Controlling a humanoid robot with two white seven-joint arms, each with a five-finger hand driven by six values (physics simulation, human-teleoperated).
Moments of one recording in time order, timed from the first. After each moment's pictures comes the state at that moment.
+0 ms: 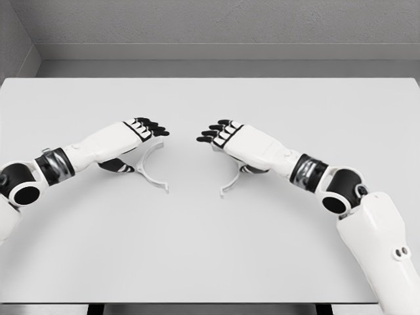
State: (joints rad) left arm -0.43 0.59 -0.49 -1.33 -0.61 -0.61 -0.21; right arm -0.33 -0.26 0.31 -1.50 0.90 -0.61 0.37
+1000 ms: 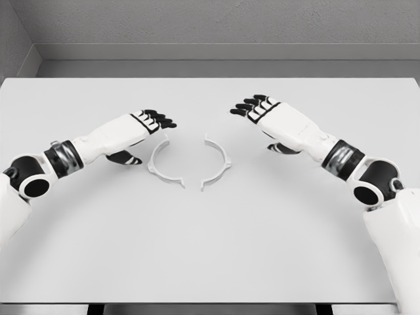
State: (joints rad) left arm -0.47 0.54 -0.48 -1.30 -0.64 -0.61 -0.21; right arm -0.31 -0.30 0.13 -1.54 0.88 -0.61 0.37
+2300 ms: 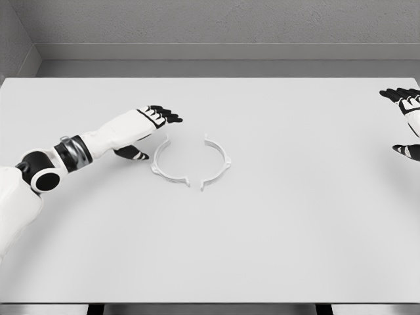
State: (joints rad) left arm -0.51 0.48 -0.49 -1.23 -0.65 -0.61 -0.21; right arm -0.09 -0.41 -0.42 -1.56 0.75 -0.61 0.37
